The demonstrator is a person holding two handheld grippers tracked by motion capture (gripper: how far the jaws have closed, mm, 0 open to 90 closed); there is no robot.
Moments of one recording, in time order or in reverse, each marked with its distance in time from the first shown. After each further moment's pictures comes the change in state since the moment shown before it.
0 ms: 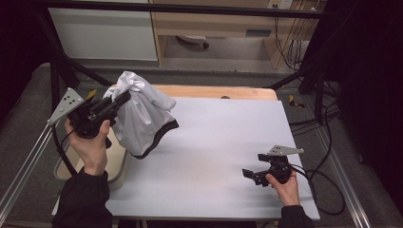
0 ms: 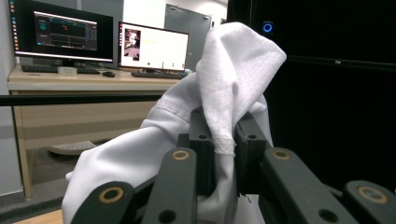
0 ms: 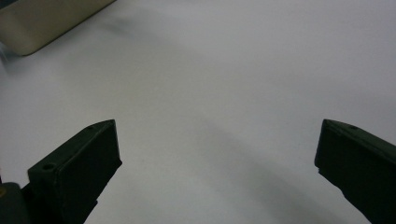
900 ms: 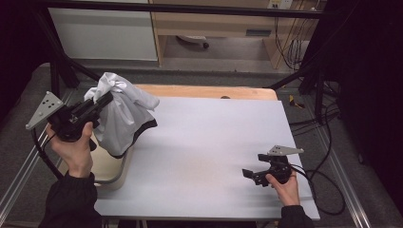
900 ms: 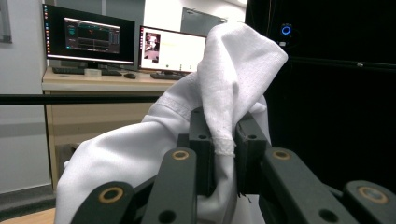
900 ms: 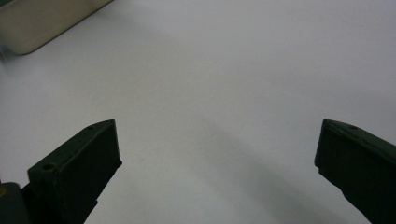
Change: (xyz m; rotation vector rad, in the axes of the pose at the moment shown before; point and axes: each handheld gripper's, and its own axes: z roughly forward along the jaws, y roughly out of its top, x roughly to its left) left arm 0.022 0.002 -0.028 -0.009 0.067 0.006; right arm 0.000 0.000 0.000 0.001 -0.002 -0.003
